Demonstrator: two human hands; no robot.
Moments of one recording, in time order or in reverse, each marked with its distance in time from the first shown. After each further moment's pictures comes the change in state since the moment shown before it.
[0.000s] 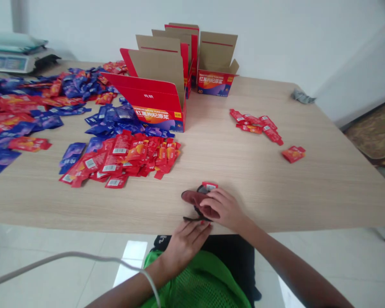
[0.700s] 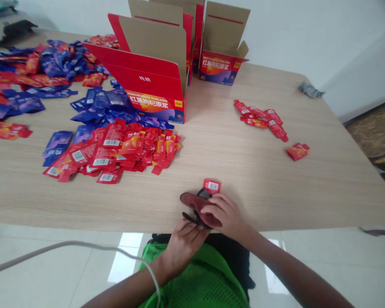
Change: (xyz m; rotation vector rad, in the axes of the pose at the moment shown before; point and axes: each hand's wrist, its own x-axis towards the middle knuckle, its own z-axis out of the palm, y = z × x) left_hand -0.001 0.004 0.001 -0.145 0.026 -0.102; right_hand -0.013 -0.017 -0.005 0.019 -0.088 0.064
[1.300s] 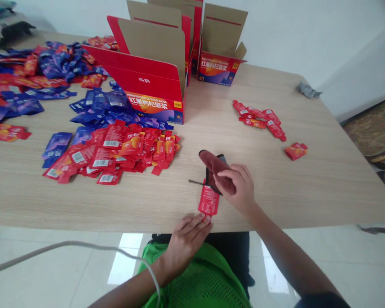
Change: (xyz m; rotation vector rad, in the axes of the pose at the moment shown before) left_hand -0.002 -0.002 -0.001 0.040 -0.042 0.013; right_hand 0.048 0.042 -0.032 -0.113 0.370 0.136
